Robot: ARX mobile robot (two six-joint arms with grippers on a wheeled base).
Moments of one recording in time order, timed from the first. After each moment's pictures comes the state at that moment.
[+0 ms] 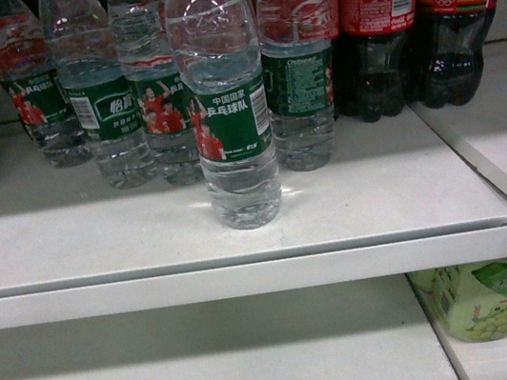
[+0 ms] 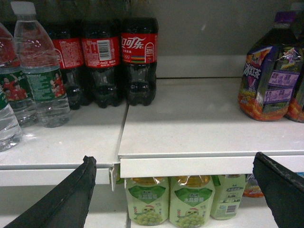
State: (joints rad) left arm 0.00 0.01 0.01 0.00 0.00 0.00; right arm 0.00 0.00 0.01 0.00 0.00 0.00
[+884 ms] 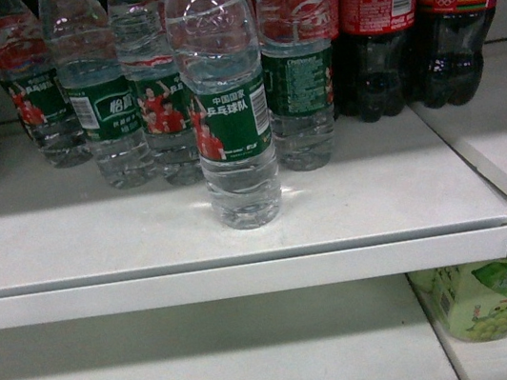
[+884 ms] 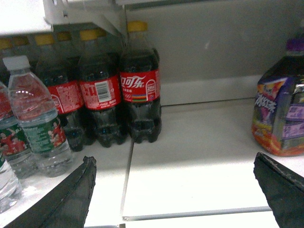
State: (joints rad) left arm 0.00 0.01 0.01 0.00 0.00 0.00; right arm -0.05 0.69 0.16 0.59 -0.05 0.09
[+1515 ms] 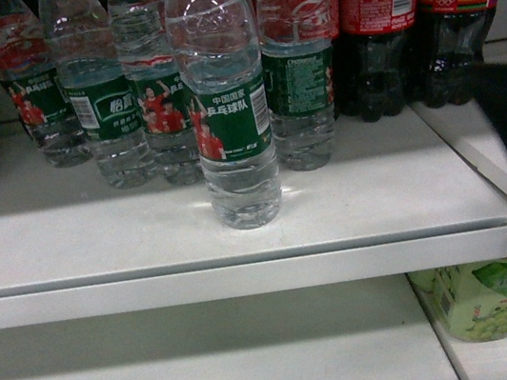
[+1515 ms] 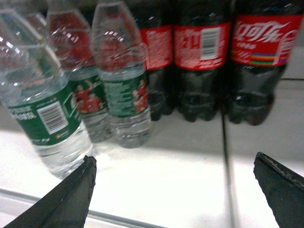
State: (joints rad) left arm 0.00 0.01 0.01 0.00 0.00 0.00; right arm 0.35 1.41 0.33 1.04 0.06 0.08
